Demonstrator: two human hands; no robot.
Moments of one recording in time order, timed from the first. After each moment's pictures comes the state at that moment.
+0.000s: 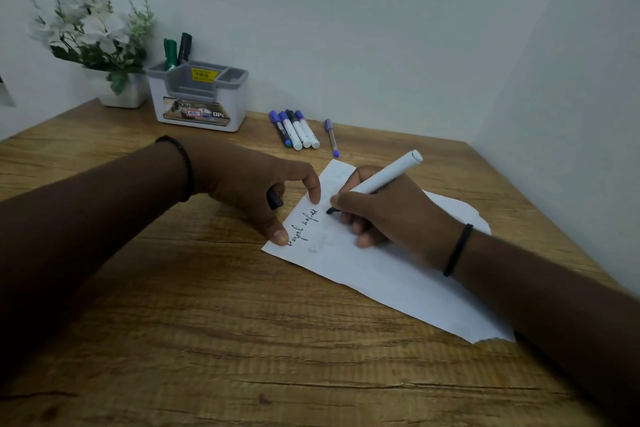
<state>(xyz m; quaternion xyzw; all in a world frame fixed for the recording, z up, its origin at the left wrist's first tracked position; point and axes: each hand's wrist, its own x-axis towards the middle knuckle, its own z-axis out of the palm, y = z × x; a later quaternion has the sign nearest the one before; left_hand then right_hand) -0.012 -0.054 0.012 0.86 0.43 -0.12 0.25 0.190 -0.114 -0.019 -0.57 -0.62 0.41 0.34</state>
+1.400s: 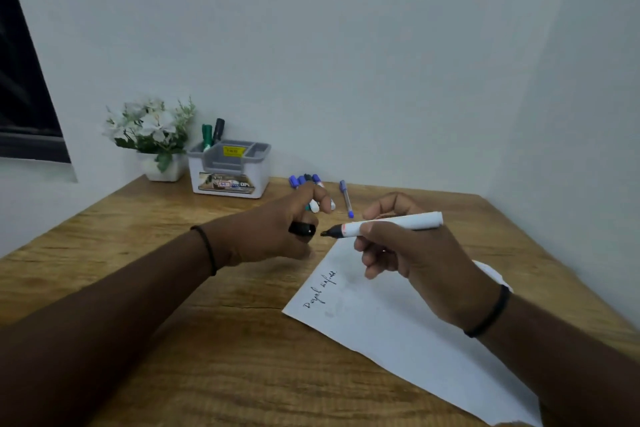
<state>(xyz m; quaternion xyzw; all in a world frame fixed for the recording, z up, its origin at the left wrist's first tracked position) -0.025 -0.056 0.002 0.83 0.35 0.20 0.39 0.192 -0.129 0.008 -0.40 -0.59 0.49 0.50</state>
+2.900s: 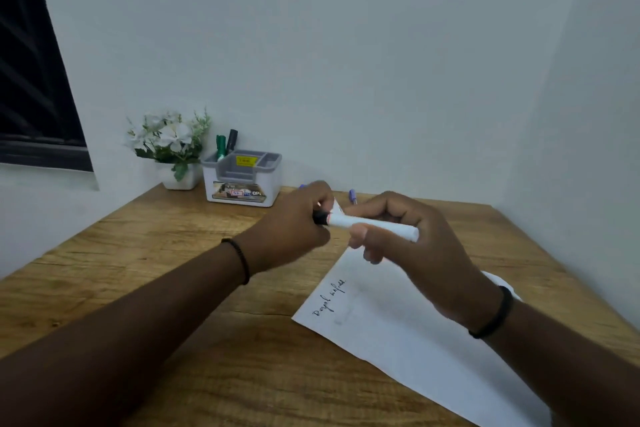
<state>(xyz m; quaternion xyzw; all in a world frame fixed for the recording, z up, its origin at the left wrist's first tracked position) 0.000 -0.060 0.005 0.80 0.43 0.37 0.20 0.189 -0.125 0.012 -0.35 -0.73 0.32 0.50</state>
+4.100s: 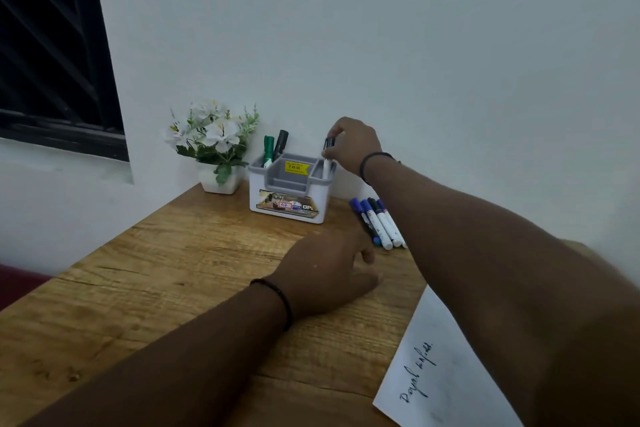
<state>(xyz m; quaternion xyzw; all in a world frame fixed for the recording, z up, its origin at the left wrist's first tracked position) -0.044 -0.004 -0.038 0.82 0.50 0.27 0.06 0.038 0.169 0.050 -0.54 -0.76 0.08 0.35</state>
